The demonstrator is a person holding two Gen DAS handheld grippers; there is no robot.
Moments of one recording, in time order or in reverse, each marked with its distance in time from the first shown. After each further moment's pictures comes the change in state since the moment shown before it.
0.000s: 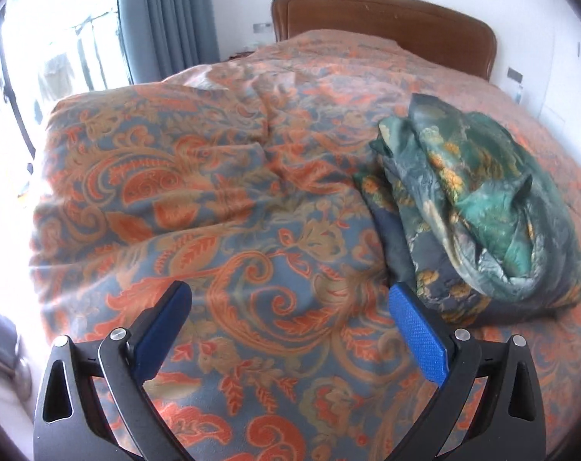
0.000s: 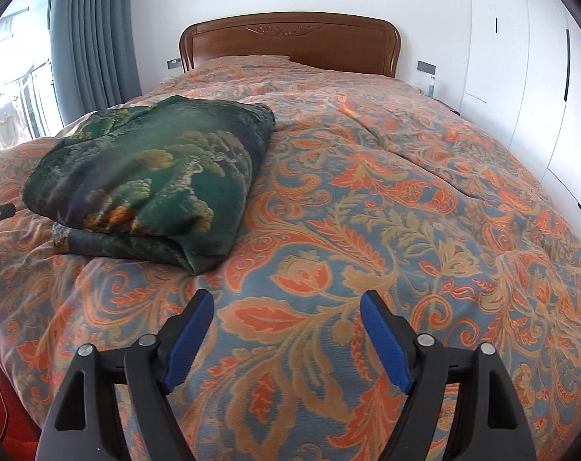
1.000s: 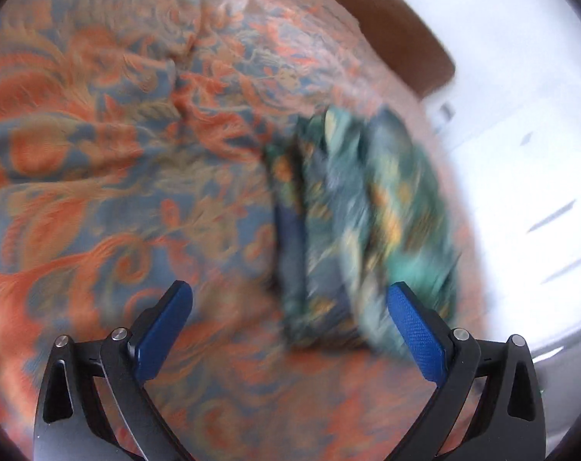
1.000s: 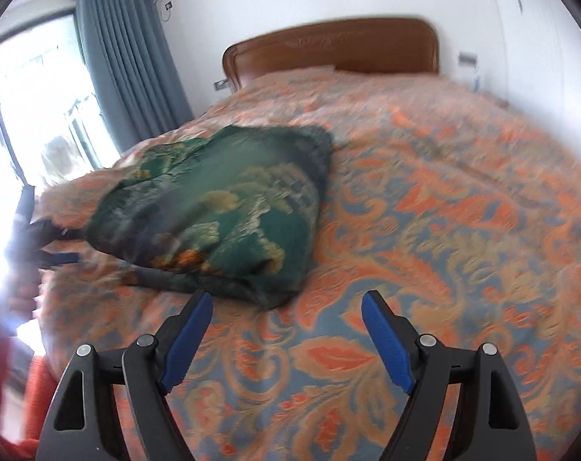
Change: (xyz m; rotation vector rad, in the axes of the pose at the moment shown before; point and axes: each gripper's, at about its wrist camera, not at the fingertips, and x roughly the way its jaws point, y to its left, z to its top) left arm 0.068 0.033 0.044 -0.371 0.294 -0.628; right arm 0.002 -0.003 0.024 0.088 -0.026 0.315
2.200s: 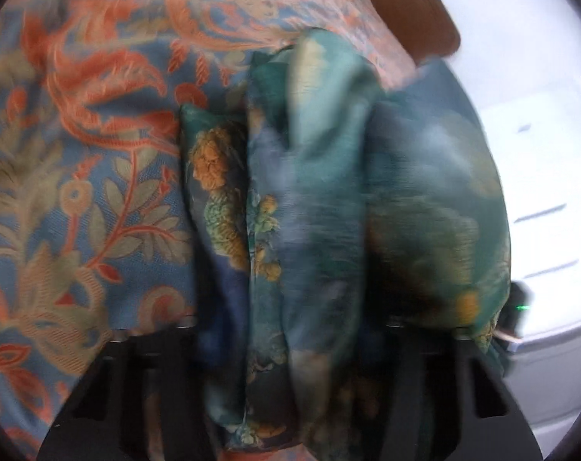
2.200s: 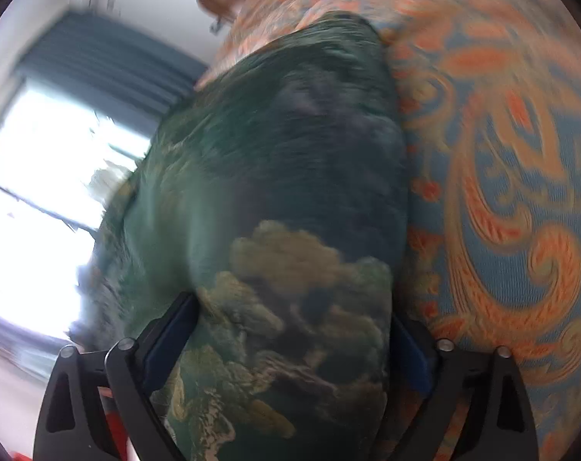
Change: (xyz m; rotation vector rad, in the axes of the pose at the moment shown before) left arm 0.131 -0.043 0.046 0.000 0.201 -0.027; right arm 0.210 -0.022 0.098 0.239 0.386 0.312
